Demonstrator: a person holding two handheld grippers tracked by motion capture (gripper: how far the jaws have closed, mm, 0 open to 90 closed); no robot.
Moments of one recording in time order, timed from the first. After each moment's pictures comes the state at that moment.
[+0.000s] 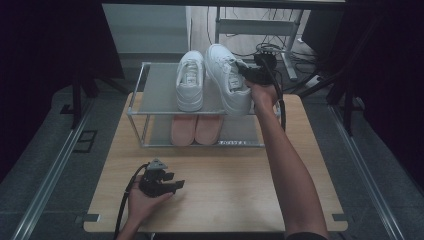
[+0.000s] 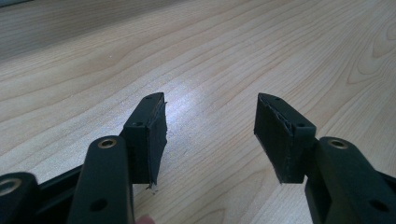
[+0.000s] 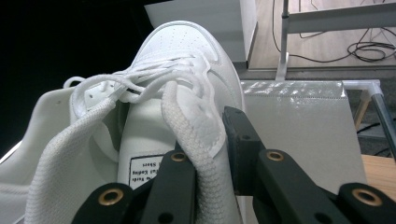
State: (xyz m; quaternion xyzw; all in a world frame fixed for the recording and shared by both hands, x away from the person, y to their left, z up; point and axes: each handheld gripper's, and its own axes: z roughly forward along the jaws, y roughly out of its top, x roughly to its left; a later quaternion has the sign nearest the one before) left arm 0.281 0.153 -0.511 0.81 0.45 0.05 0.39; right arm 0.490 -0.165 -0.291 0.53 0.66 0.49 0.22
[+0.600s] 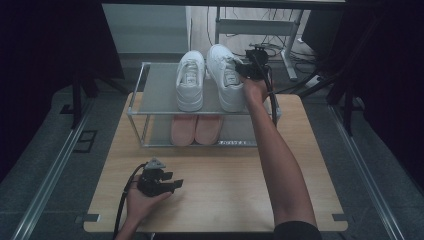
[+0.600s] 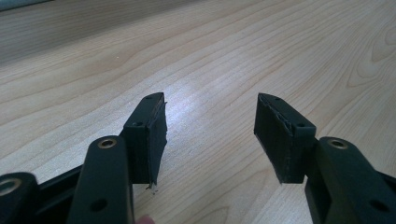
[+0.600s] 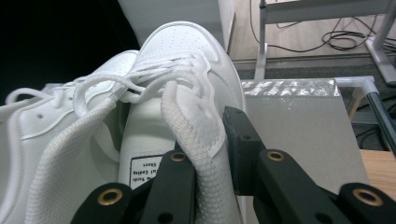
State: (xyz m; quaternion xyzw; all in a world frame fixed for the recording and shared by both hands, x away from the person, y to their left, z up) left arm 0.281 0.158 -0.510 0.80 0.45 0.05 0.39; right arm 0.519 -0.148 -0.298 0.57 0.65 0.45 0.24
